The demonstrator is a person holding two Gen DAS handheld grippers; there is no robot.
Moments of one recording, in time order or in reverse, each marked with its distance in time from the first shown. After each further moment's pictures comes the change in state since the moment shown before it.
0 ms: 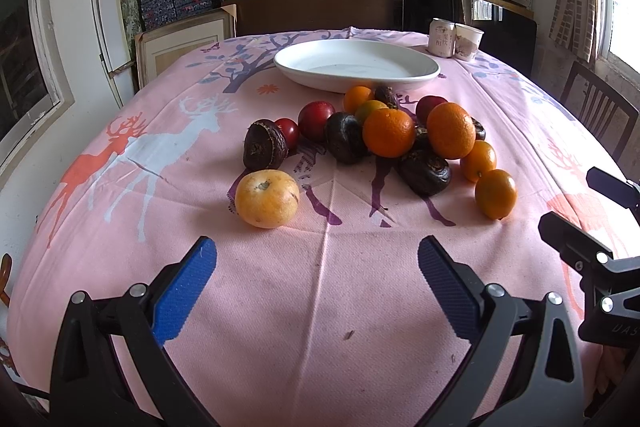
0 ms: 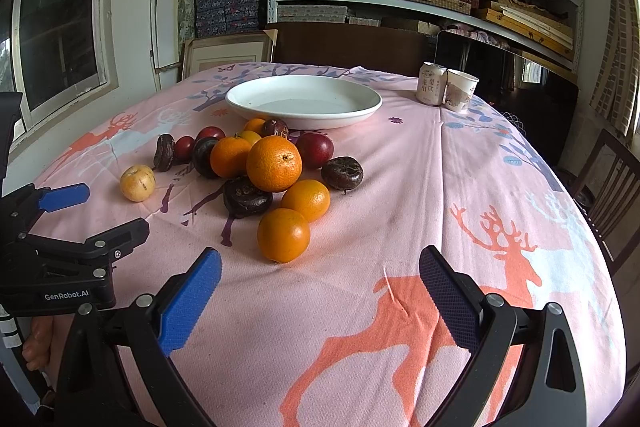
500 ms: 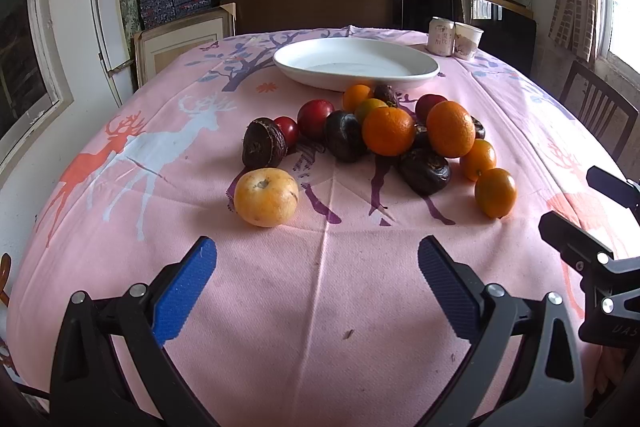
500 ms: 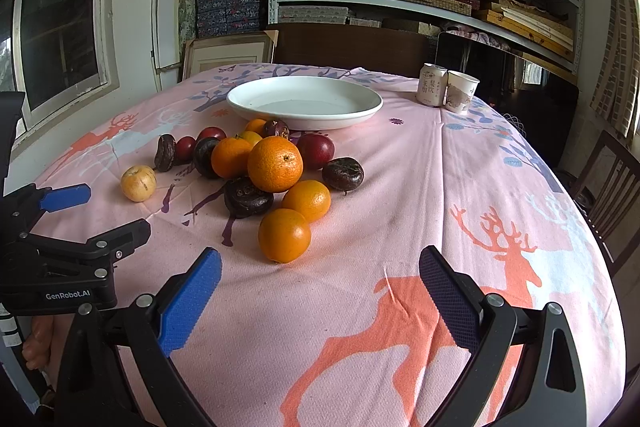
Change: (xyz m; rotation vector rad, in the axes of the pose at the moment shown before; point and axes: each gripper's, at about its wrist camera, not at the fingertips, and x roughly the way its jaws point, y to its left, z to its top) left arm 0.000 -0.001 -0.001 0.000 0.002 -0.001; right arm -0.001 0.001 -0.001 -0.001 -0.003 -0.001
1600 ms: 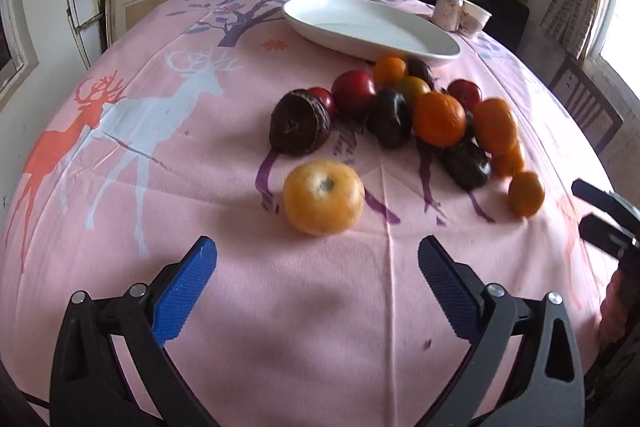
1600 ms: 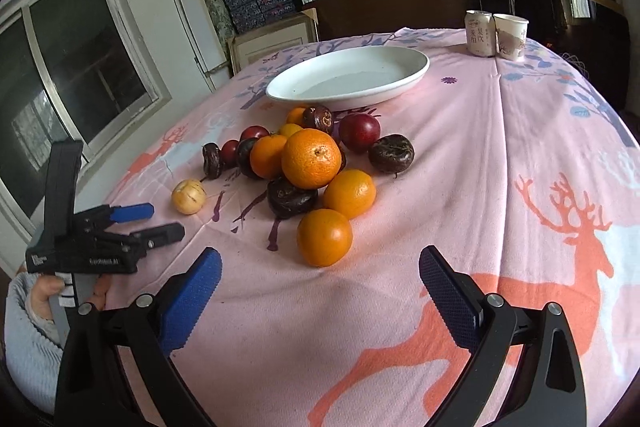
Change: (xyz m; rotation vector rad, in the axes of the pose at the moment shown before) left arm 0.041 0.056 0.023 -0.060 0.204 -0.161; right arm 0.028 -0.021 0.019 0.115 0.128 0.311
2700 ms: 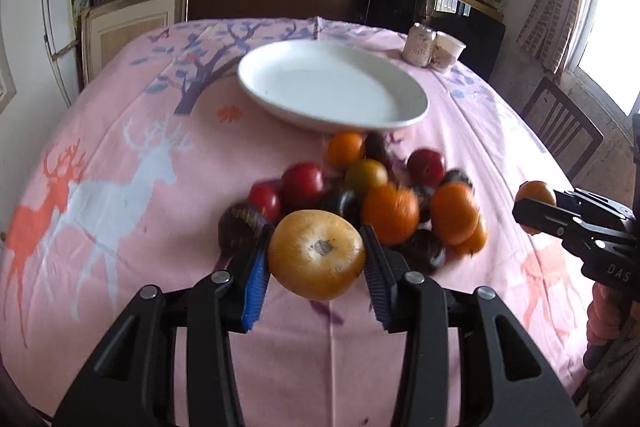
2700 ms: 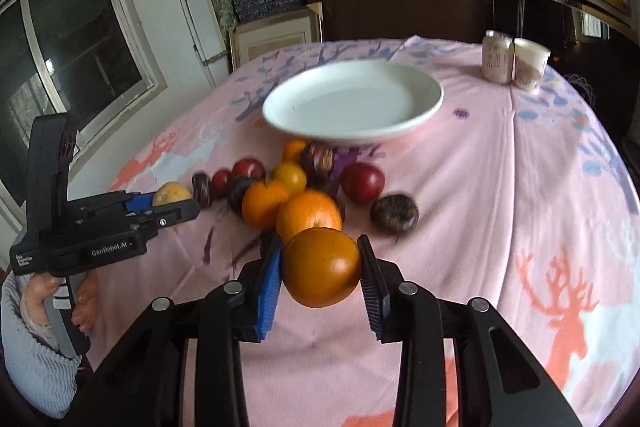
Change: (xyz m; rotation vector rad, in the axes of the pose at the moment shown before) left arm -0.006 -0.031 0.075 0.071 -0.090 -0.069; right arm 0.010 -0.003 0.080 -0.032 -0.011 -0.031
